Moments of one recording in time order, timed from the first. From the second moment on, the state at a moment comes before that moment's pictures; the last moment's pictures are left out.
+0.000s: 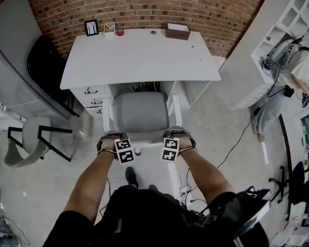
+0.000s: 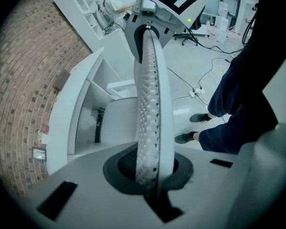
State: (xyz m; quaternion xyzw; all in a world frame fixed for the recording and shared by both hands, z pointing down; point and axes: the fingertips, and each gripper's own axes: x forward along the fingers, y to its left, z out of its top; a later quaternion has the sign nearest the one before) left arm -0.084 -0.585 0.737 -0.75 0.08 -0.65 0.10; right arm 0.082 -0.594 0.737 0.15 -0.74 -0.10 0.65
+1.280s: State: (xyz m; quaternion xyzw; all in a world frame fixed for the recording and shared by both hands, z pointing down) left arm -0.083 -0.633 0.735 -0.76 0.08 -0.64 0.12; right arm 0.081 -0.643 0.732 0.19 -0.74 -0.09 0.64
